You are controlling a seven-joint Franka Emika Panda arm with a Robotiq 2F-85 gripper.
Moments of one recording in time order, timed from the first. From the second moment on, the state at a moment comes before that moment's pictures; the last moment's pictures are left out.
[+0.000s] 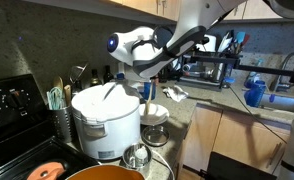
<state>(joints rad) -0.09 0.15 -0.10 -1.93 -1.21 1.93 1.88</state>
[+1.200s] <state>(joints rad) -0.09 -0.18 -0.10 -1.96 -0.80 2.14 1.29</state>
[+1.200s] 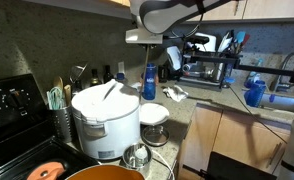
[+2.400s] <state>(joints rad) -0.10 -0.17 -0.05 -1.97 -0.65 2.16 1.03</state>
